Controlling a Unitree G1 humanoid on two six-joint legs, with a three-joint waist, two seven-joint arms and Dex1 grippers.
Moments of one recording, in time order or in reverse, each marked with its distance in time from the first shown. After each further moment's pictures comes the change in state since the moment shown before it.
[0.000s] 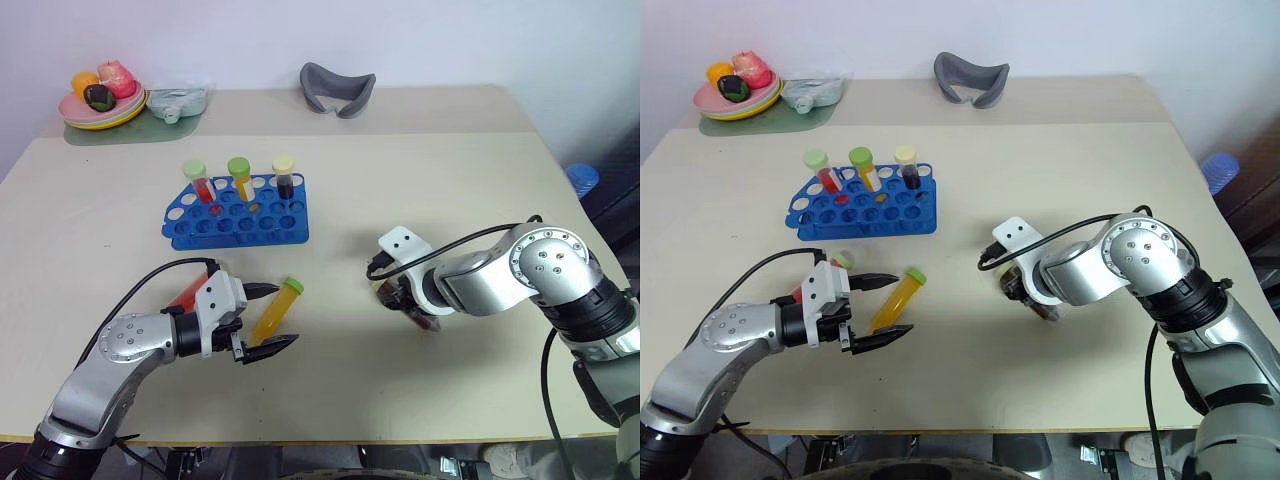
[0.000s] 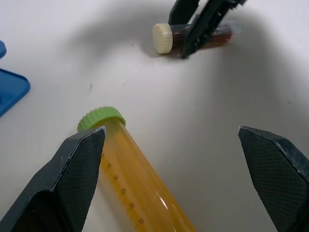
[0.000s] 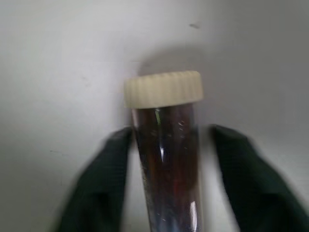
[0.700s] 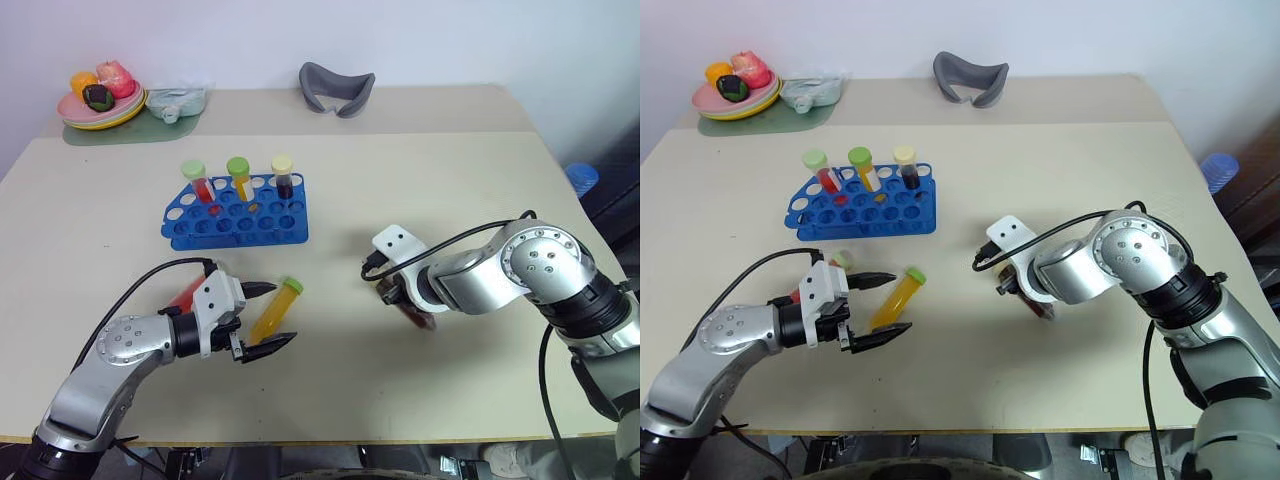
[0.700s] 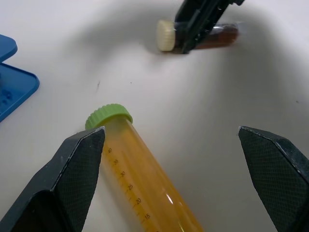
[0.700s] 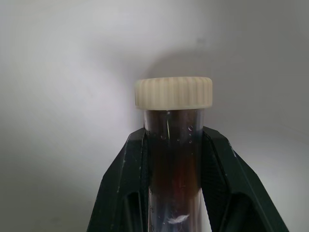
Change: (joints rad) left arm 0.022 0.002 0.023 -0.019 0.001 0.004 0.029; right arm -0.032 0.018 0.016 -0.061 -0.142 -0.025 0.121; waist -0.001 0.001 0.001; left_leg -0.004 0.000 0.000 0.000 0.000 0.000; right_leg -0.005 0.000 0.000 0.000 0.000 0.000
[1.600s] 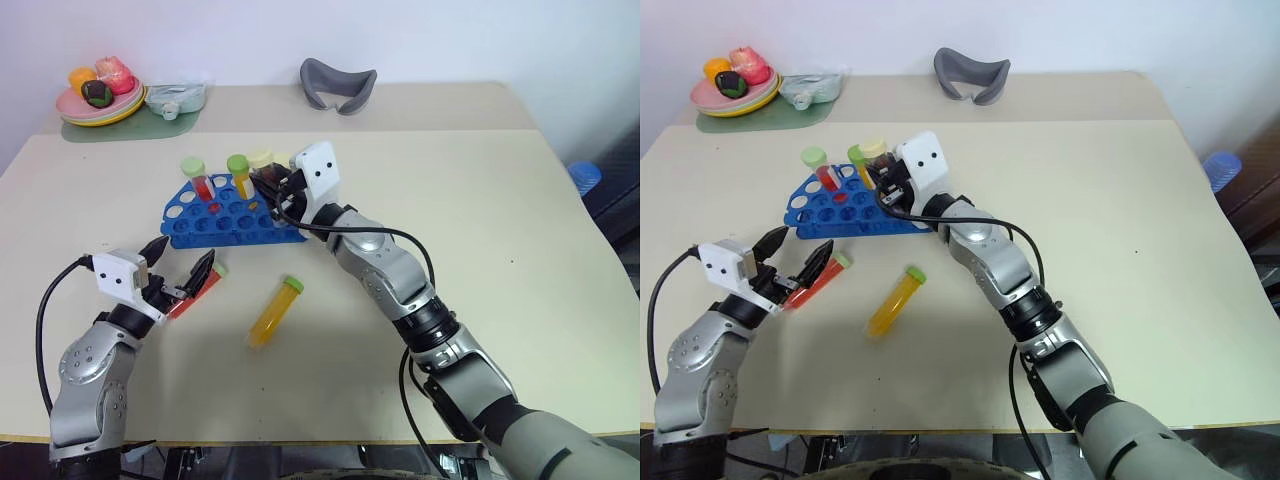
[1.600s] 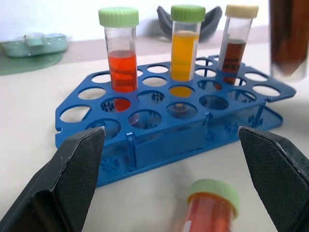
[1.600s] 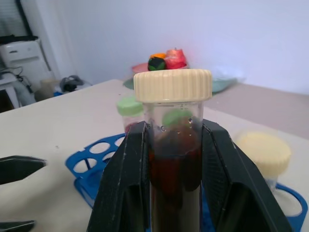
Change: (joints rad) left arm 0.039 -0.340 0.332 0.259 0.011 -0.300 0.334; right arm 0.084 0.769 -0.117 0.464 -1.295 -1.200 0.932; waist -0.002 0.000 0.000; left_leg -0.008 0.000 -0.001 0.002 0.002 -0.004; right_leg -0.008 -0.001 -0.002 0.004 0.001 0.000
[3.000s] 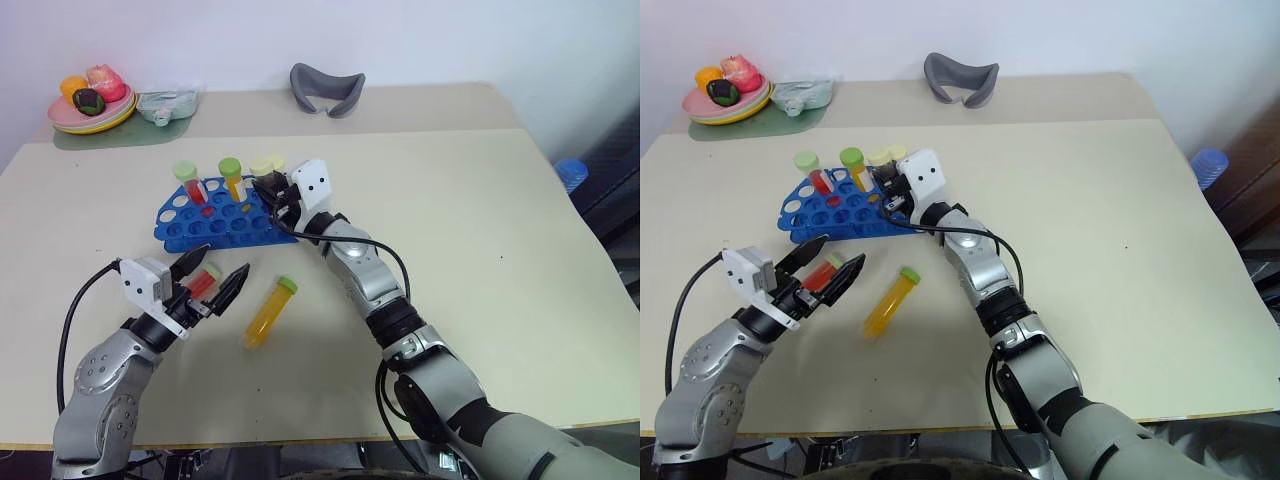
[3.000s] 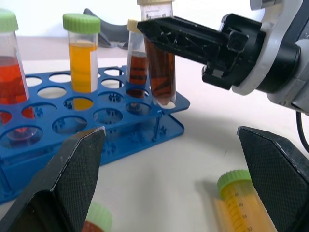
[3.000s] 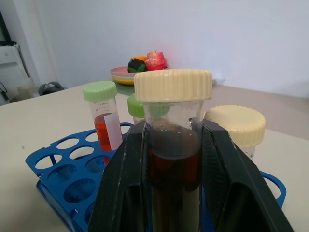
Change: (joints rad) left arm 0.057 0.020 -0.085 -0.180 -0.126 0.137 -0.041; right arm -0.035 0.165 -0.165 0.382 -0.221 -0.322 0.118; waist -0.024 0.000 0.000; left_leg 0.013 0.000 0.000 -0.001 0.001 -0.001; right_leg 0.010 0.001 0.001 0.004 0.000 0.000
